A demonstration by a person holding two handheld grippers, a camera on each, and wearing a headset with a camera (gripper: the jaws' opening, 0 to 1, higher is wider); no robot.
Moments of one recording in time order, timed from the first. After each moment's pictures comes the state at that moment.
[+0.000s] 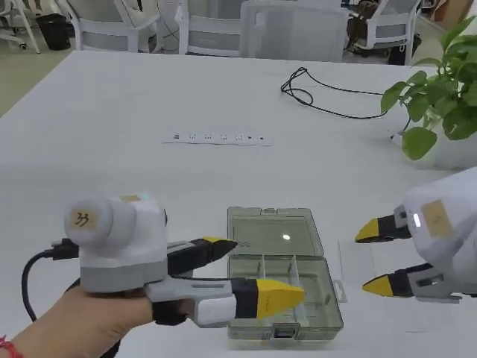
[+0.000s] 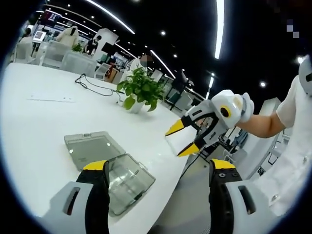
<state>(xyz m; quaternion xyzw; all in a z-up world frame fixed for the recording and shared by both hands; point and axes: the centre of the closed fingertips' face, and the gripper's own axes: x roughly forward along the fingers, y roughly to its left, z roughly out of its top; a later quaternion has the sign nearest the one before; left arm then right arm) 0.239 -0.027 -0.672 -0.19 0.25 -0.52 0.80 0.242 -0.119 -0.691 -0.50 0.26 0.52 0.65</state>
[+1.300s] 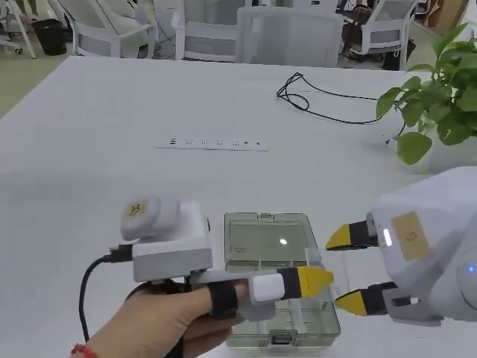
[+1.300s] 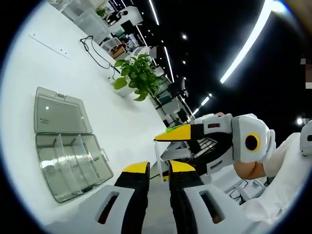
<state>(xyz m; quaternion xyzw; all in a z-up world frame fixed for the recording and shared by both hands) 0.221 -0.081 -0.665 -0.35 0.34 -0.52 0.70 0.219 -0.077 -0.666 -0.51 0.24 0.52 0.64</state>
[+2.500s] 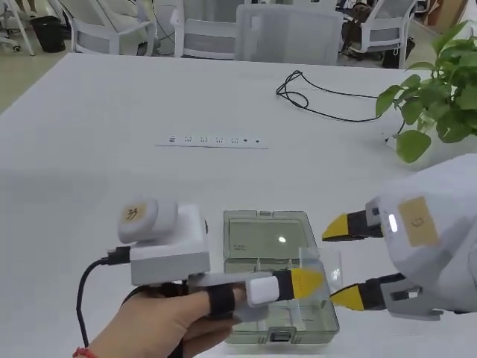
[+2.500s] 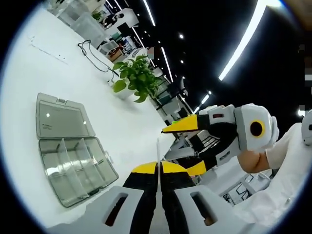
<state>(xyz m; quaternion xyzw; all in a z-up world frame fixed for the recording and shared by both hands) 0.221 -0.076 -0.669 -0.30 0.31 -0.53 0.73 0.222 -0.075 -0.652 -0.49 0.24 0.53 0.65</state>
